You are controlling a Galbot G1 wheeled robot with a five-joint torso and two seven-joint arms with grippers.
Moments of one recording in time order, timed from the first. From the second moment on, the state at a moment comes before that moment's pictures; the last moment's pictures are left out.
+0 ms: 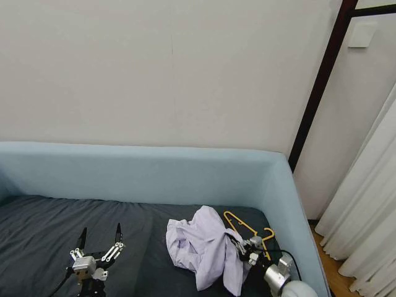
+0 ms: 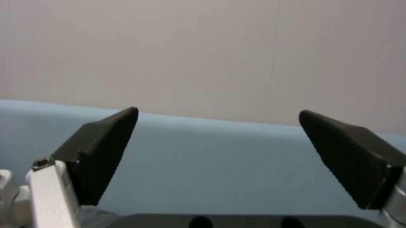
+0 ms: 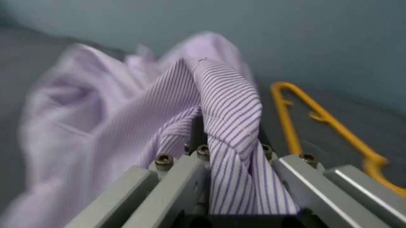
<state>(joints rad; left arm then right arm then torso) 1.59 -1.44 -0.64 -1.93 -0.20 -0.52 -0.06 -1.02 0.93 -0.09 1.40 0.64 0.20 -0.11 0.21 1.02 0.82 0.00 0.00</state>
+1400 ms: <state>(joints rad) 1.60 -1.44 -0.66 -1.93 -0.21 -0.52 -0.06 -0.81 1.00 -0.27 1.78 0.94 -0.42 0.83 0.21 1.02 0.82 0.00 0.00</state>
